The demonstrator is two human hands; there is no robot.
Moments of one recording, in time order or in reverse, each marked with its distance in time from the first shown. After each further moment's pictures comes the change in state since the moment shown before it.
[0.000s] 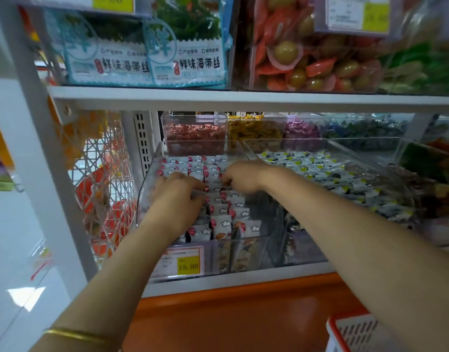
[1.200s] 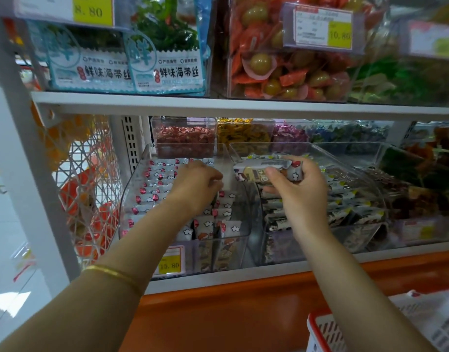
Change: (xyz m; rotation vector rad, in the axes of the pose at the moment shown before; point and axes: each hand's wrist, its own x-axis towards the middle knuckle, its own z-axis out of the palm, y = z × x) left_hand 0.028 0.043 0.011 0.008 -0.020 0.196; right_hand -0.110 0.013 0.042 1.300 1.113 0.276
